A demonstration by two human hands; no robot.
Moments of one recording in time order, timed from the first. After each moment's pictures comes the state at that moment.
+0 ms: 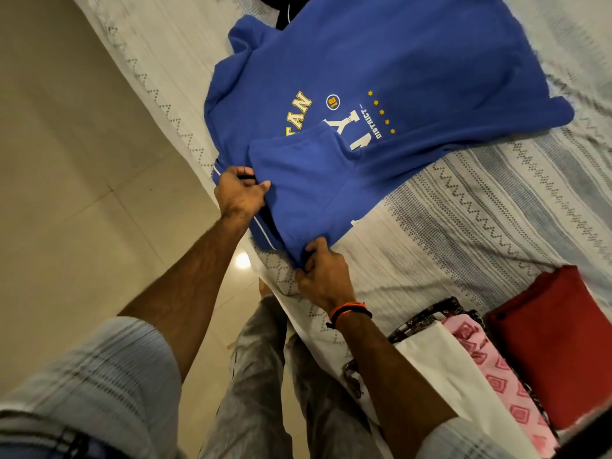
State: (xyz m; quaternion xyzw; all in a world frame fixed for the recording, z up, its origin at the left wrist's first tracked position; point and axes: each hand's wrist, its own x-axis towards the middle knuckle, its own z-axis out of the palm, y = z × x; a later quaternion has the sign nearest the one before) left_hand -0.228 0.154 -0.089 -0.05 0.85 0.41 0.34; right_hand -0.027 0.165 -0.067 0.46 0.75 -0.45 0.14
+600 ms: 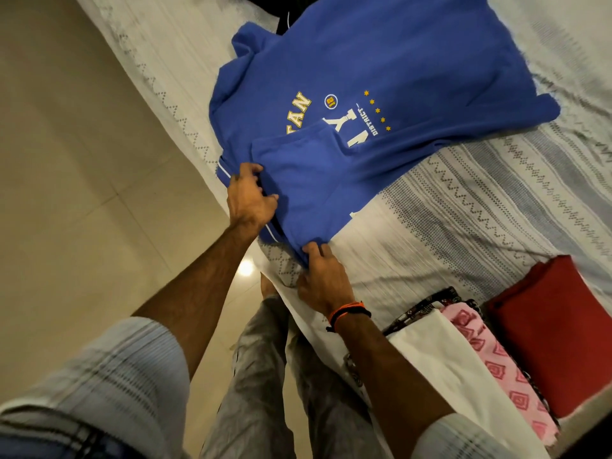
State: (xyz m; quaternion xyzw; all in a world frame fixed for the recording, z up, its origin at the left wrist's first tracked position) left_hand -0.204 0.138 -0.081 0.16 0.89 0.29 0.30; right_hand -0.012 0.145 -0.070 0.39 0.81 -0.40 0.17
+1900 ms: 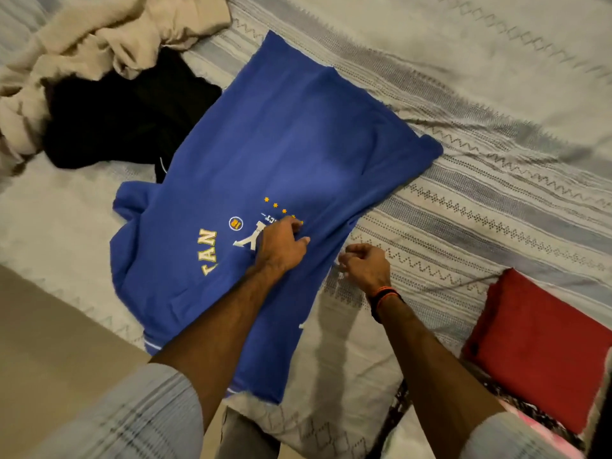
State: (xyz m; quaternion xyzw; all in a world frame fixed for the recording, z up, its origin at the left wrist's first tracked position) left_hand -0.162 0.364 -0.066 0.41 0.79 0.16 0.42; right_hand 0.003 0.378 -0.073 0.78 0.36 -0.50 -0.12
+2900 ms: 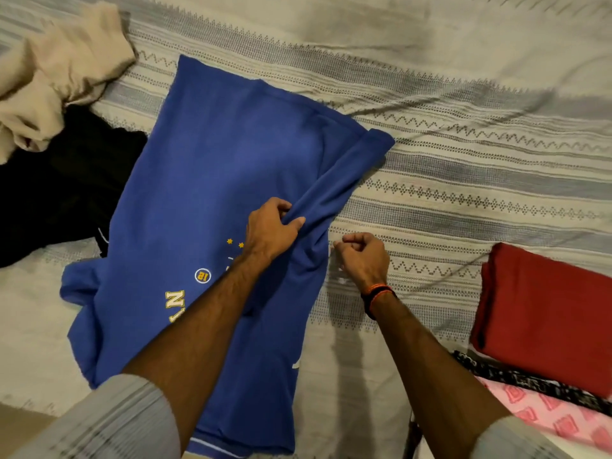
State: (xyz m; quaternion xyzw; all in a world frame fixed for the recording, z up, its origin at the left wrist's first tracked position) left_hand -0.147 0.462 -0.073 0.50 0.74 0.17 0.42; right_hand 0.019 0.424 -0.078 0.82 0.29 -0.43 -0.22
